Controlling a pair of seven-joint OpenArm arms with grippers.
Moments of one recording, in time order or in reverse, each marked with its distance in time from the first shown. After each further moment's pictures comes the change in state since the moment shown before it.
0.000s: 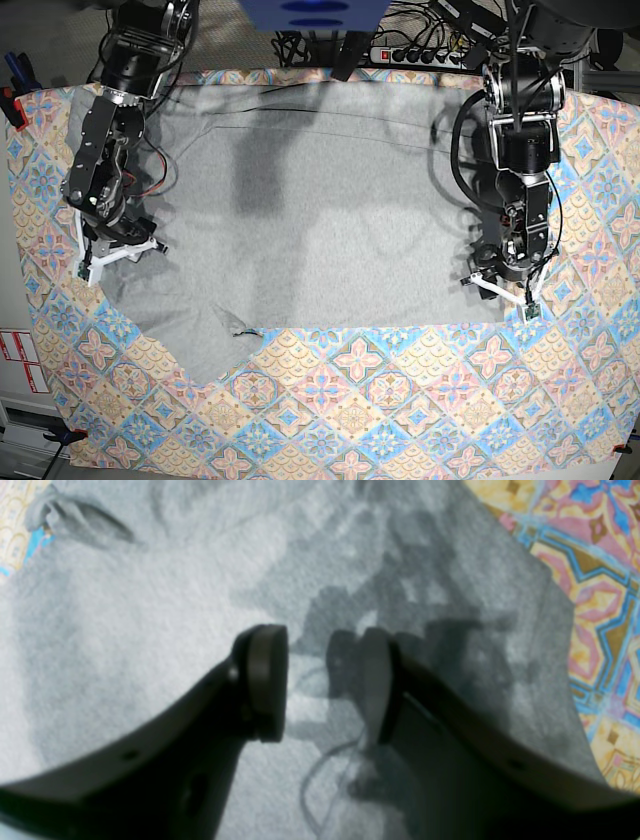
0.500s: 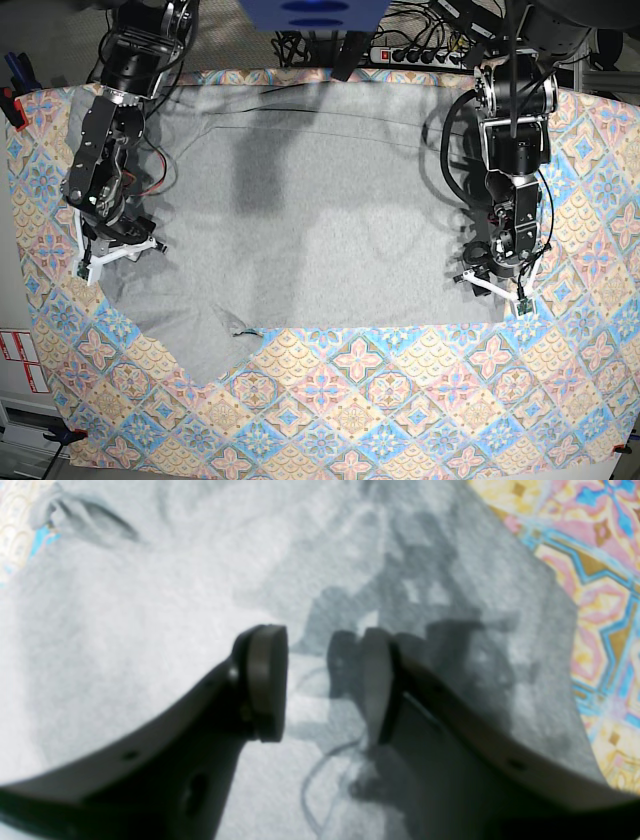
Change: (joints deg) left arm -0.7 3.9 -0.1 -4.3 0.9 1.0 -3.0; right arm 0.0 0.0 0.0 0.0 0.0 0.0 0.0
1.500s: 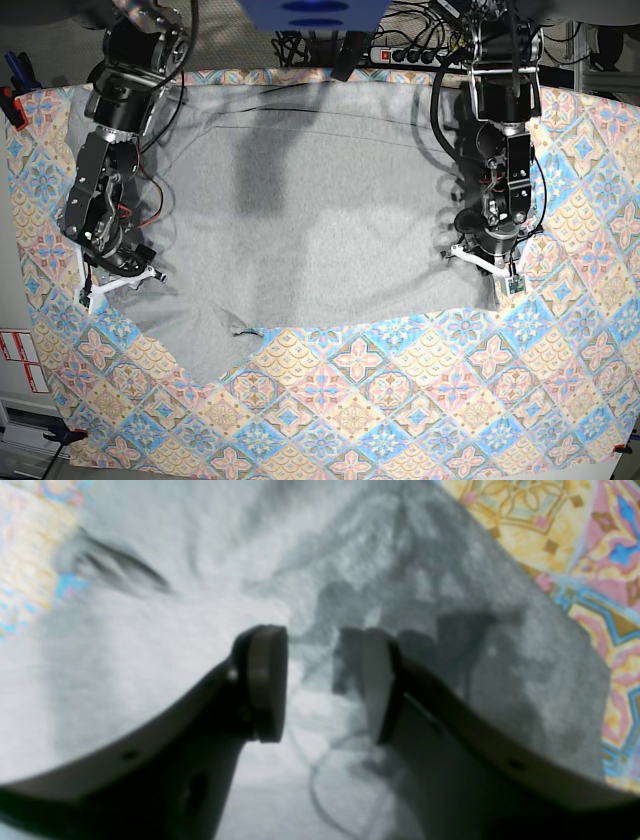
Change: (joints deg) left arm 14.1 0.3 0.1 23.1 -1.3 -1.0 3.5; right arm 9.2 2.7 -0.2 -11.3 0.3 0.3 -0.1
